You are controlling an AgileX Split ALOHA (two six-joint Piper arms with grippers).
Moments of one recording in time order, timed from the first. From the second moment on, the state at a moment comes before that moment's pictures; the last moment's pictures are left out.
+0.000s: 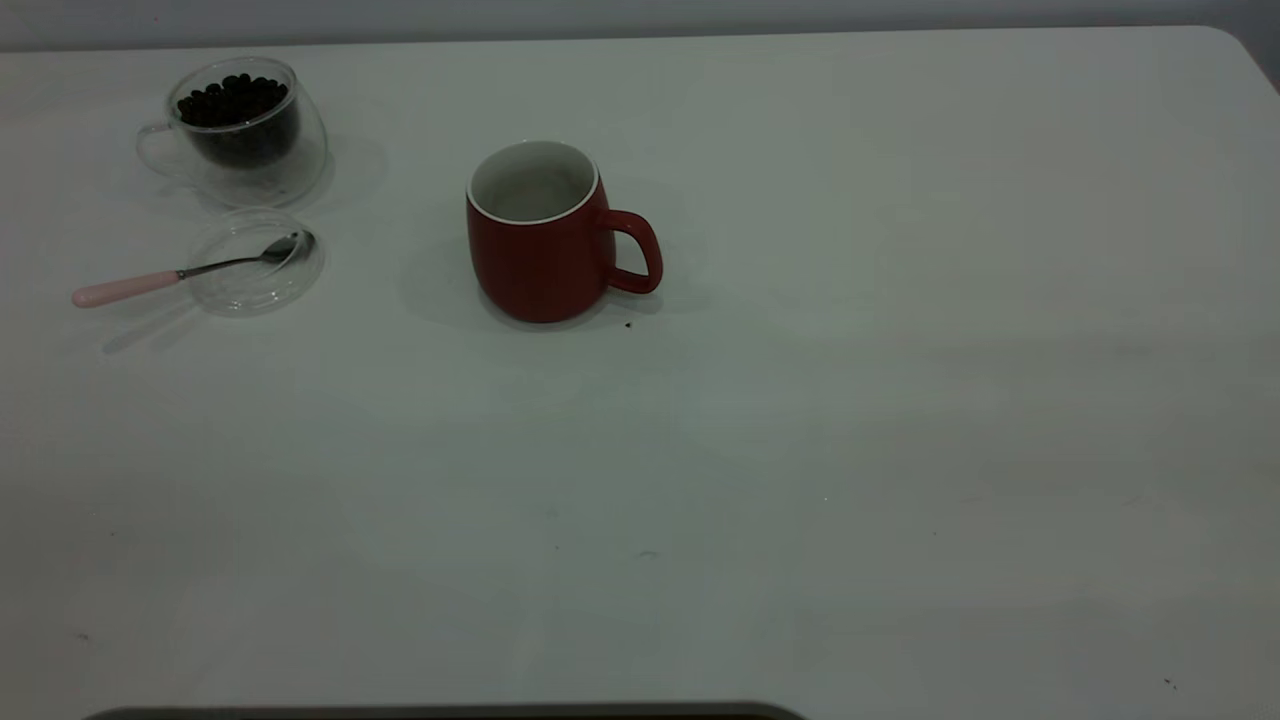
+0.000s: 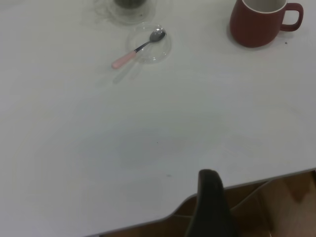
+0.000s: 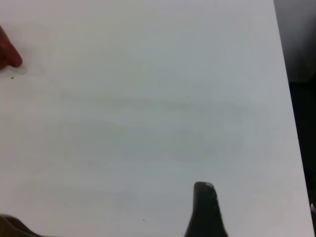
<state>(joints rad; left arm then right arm) 0.00 -0.02 -0.49 -0.15 1.15 0.18 -0.07 0.03 -0.47 0.10 1.13 -0.15</state>
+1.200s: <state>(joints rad) 0.00 1.24 -0.83 -0.39 0.61 0.08 -0.07 0.03 -0.47 0.10 1.13 -0.15</state>
